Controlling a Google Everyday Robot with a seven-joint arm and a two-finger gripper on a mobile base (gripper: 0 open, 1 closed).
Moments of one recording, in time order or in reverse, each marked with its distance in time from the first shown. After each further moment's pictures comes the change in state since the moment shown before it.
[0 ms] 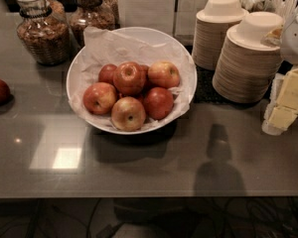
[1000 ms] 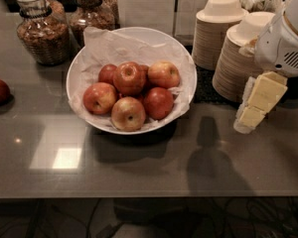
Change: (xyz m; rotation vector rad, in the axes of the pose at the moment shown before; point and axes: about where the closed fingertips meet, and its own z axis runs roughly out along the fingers) arm -0.027 -0.004 0.034 -0.055 -0.116 0.047
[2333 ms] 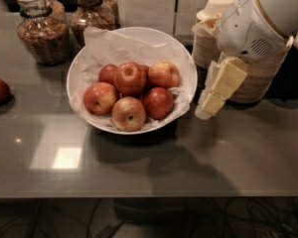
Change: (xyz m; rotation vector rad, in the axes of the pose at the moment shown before) arm -0.097 0.008 -0.003 -0.005 -0.294 -0.228
